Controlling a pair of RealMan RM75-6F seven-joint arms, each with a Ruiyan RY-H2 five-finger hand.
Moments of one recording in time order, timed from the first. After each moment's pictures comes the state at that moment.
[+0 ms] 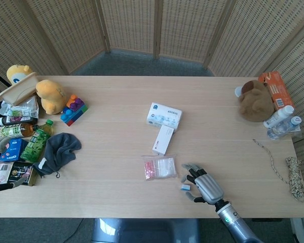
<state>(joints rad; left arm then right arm) -0.07 -0.91 -0.05 -1.91 1.41 1.42 -0.16 0.33 -1.62 -0.08 -1.35 -1.68 1.20 0.16</state>
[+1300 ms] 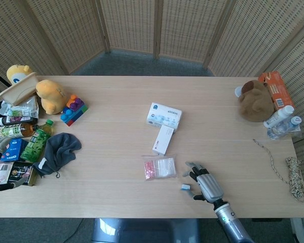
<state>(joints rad) -0.07 -0.91 -0.05 -1.91 1.40 1.42 -0.16 0.30 -1.69 -0.06 -1.30 -1.56 1.21 0.14</state>
